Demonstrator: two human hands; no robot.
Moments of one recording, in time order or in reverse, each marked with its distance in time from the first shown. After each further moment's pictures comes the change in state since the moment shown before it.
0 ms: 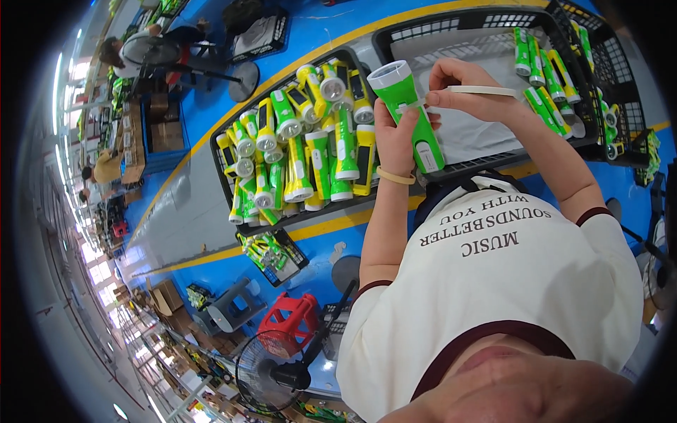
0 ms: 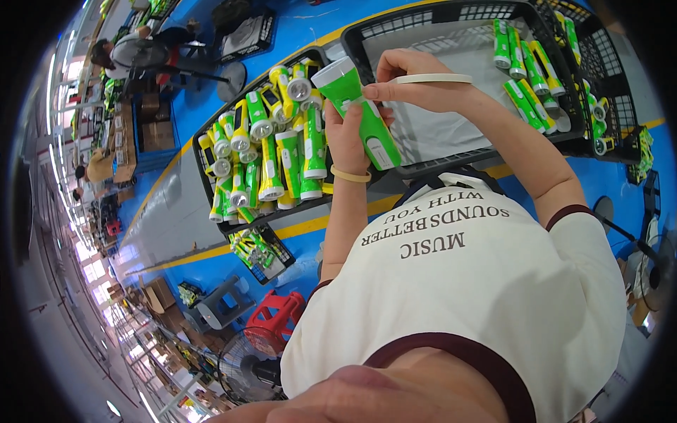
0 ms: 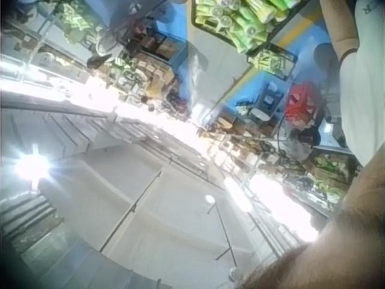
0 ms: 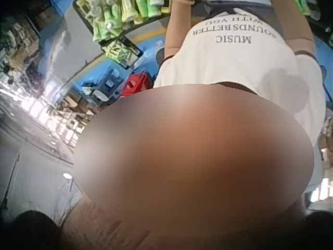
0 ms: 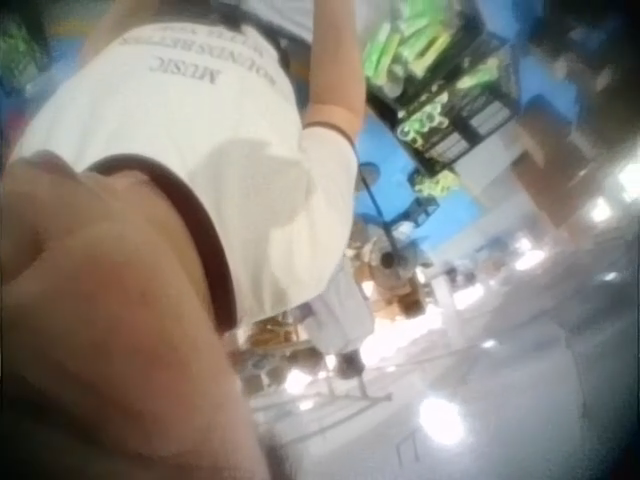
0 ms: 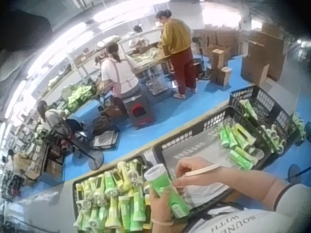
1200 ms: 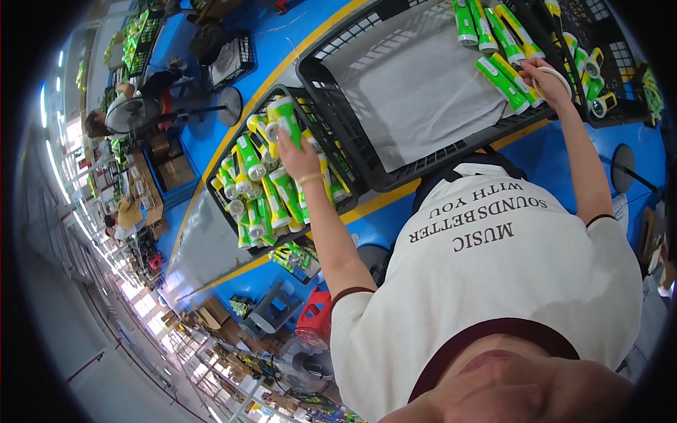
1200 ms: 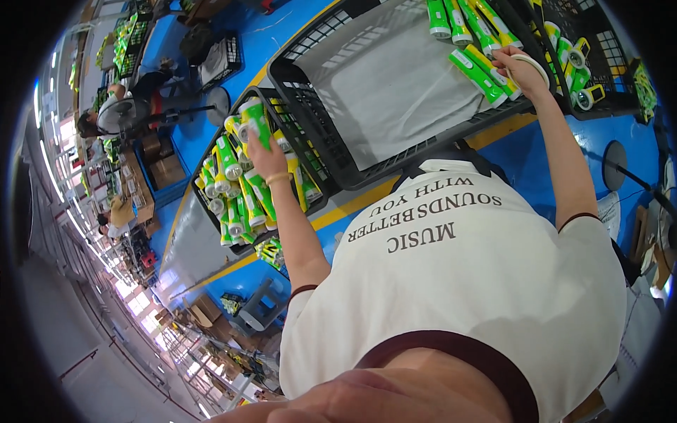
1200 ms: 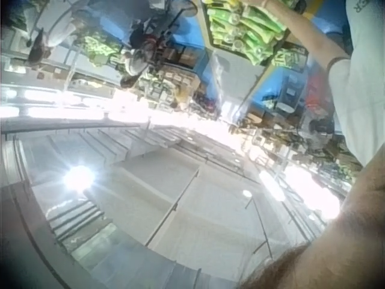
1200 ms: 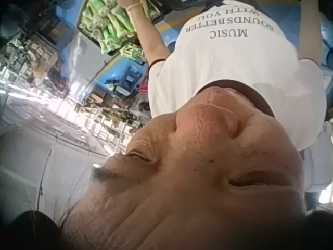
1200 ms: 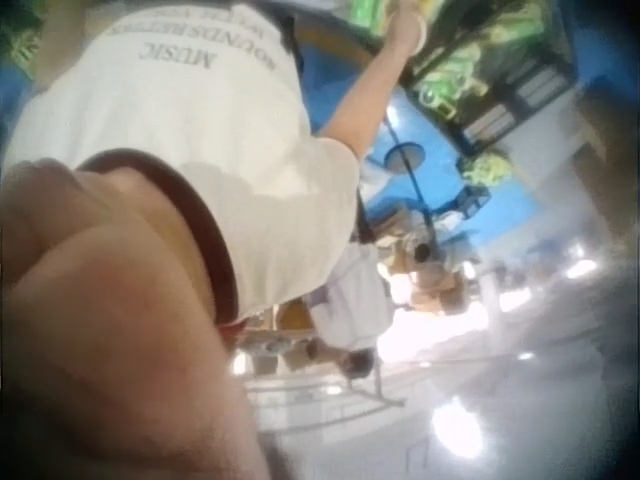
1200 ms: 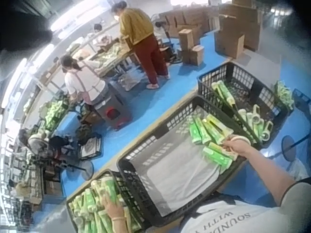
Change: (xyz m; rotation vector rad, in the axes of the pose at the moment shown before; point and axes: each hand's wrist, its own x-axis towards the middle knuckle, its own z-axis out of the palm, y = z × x) left_hand 0.066 -0.043 -0.098 1.961 0.293 0.511; right_hand -0.200 0.277 -0.209 0.527 0.641 0.589
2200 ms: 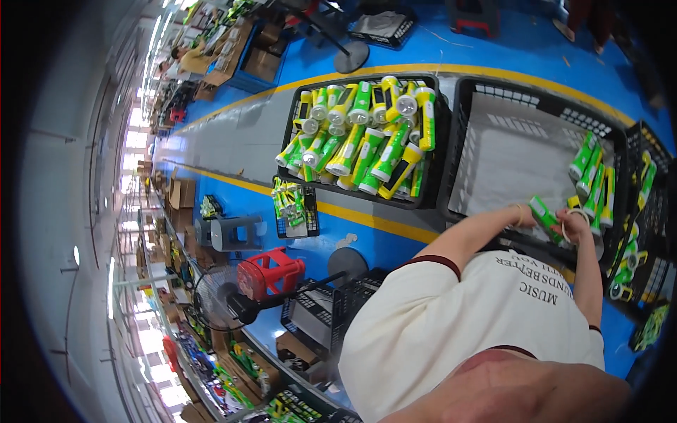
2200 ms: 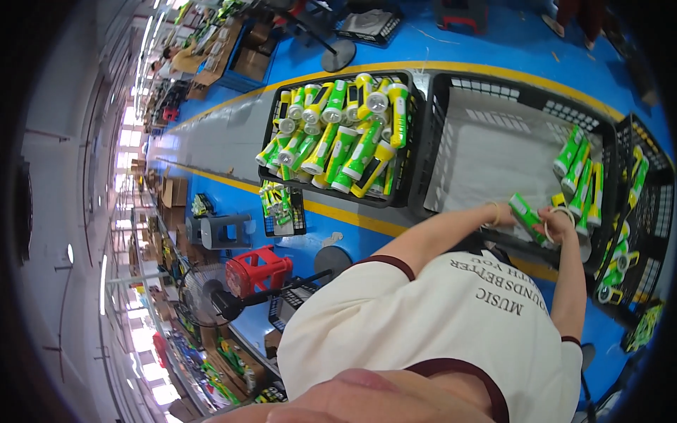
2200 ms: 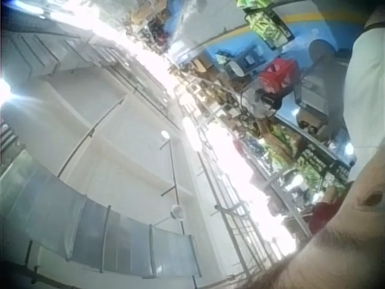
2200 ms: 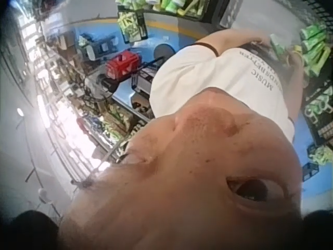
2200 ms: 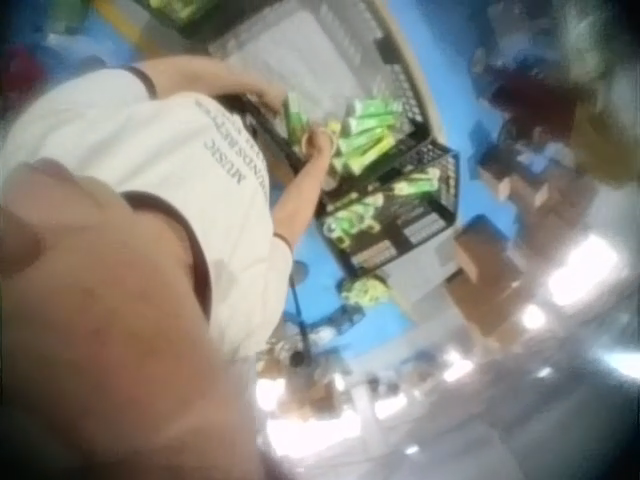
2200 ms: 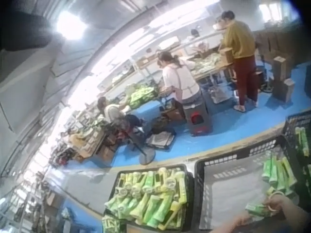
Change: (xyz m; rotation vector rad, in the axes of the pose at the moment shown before) left_hand -0.114 0.242 0.210 -0.591 -1.224 -0.032; right_hand 0.061 0.071 0.066 -0.126 -0.482 0.620
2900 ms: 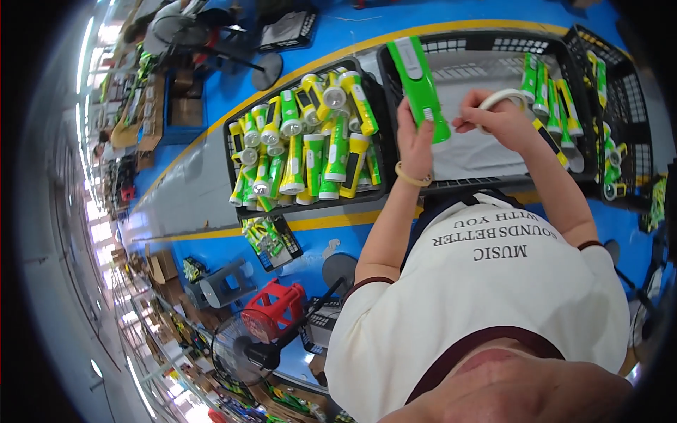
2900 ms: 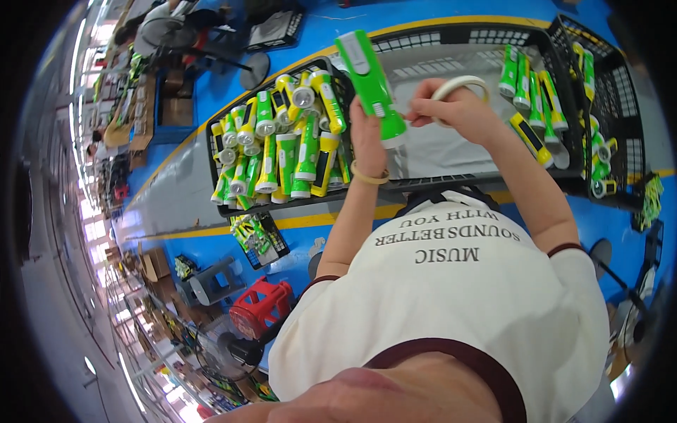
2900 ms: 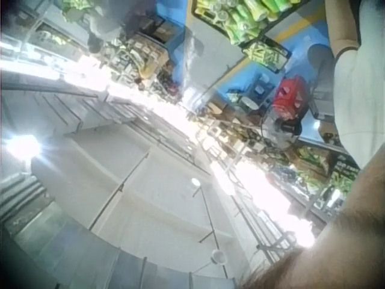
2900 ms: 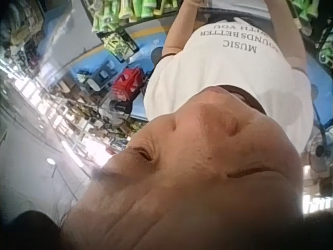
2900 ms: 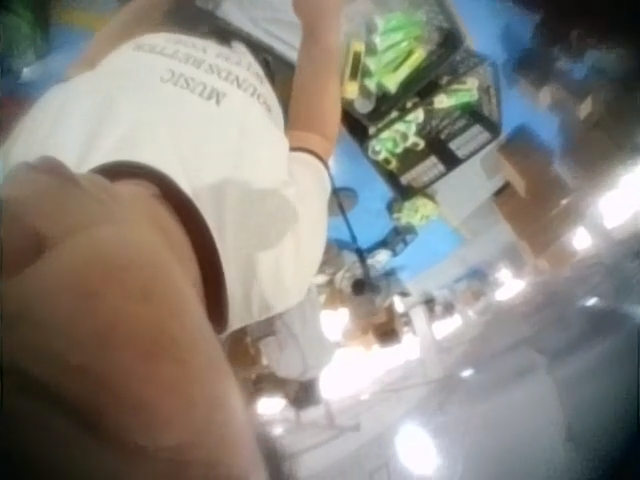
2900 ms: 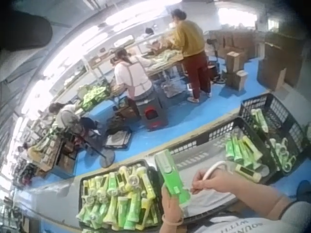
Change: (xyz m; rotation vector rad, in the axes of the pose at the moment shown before) left_hand -0.235 0.055 -0.187 -1.011 0.791 0.682; right_hand -0.164 -0.129 0.264 -0.187 -0.297 -0.780
